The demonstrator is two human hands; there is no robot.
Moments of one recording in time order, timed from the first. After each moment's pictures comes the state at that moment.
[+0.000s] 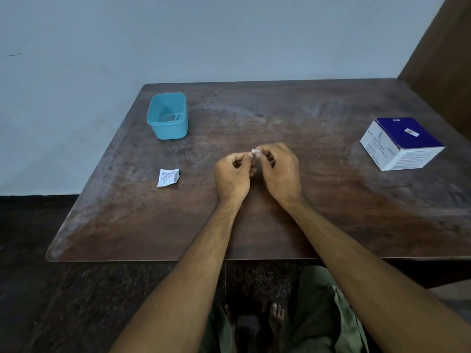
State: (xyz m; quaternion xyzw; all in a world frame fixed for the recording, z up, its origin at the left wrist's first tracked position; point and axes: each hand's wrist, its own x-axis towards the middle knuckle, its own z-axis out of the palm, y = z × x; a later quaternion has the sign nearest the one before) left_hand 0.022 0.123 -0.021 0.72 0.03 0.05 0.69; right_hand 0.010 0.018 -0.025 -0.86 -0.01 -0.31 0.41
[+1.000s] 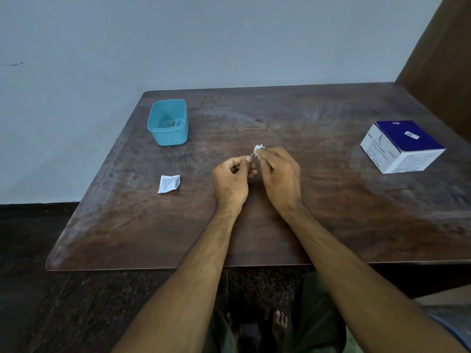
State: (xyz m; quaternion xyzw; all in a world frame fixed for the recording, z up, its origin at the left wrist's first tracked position) left_hand 0.022 0.127 -0.024 0.68 0.03 0.05 0.73; right_hand 0.007 0.025 -0.027 -0.85 -0.03 -0.39 0.35
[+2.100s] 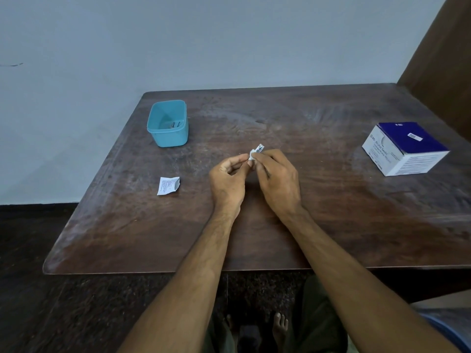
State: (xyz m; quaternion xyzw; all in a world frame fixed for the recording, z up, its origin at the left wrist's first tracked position) left_hand 0.026 0.131 -0.025 0.61 0.01 0.05 0.79; right_hand 0.007 0.028 -0.028 -0.86 -0.07 -0.39 0.33
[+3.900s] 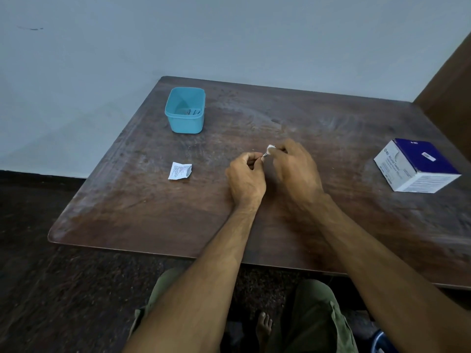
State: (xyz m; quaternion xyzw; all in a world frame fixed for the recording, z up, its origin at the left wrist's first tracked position) left_hand 0.021 0.120 -0.016 0.77 0.08 0.14 0.61; right_hand 0.017 0.011 0.001 -0.97 -0.05 -0.21 0.13
